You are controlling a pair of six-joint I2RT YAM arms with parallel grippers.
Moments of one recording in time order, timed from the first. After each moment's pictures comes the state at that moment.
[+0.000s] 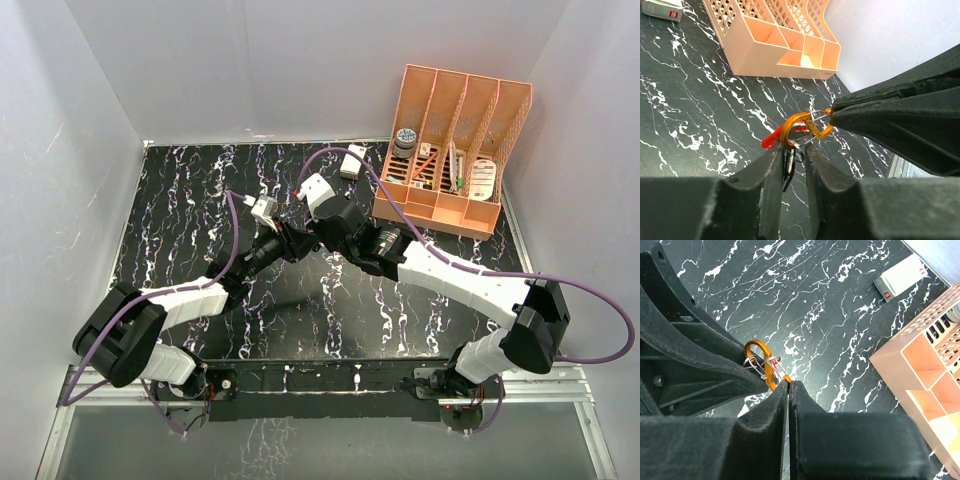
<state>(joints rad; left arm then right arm) -0.61 1.38 0.49 0.86 0.27 -0.62 0.94 1.45 1.25 -0.38 0.41 -0.05</state>
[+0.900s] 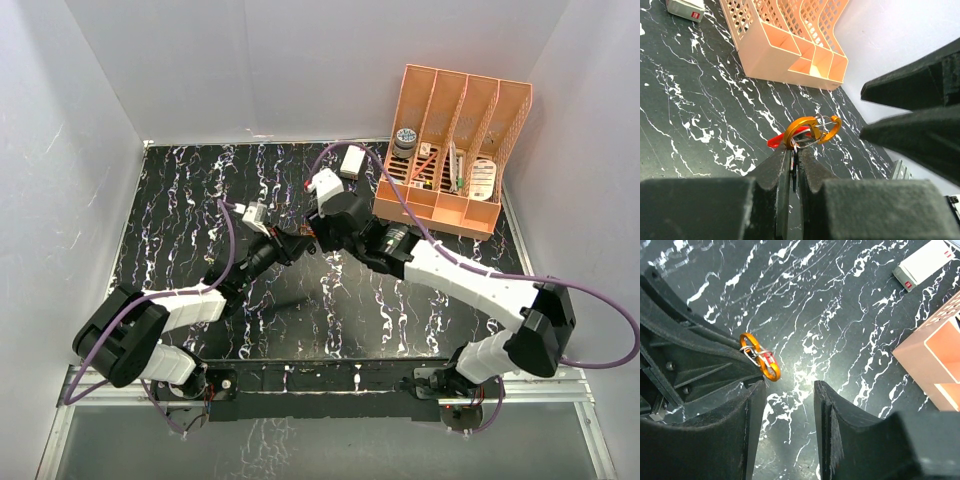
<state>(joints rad) -0.60 1.38 0.41 0.95 0.19 -0.67 0.93 1.43 1.25 -0.40 0.36 0.06</state>
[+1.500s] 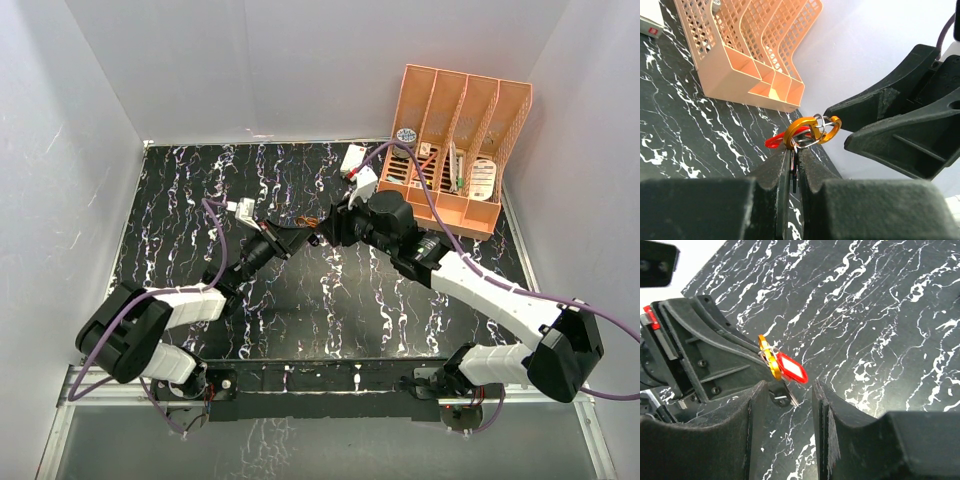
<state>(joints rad) -0.58 1.39 0.40 1.15 0.22 -0.88 0.74 1.25 1.01 -0.06 -0.02 0.27</state>
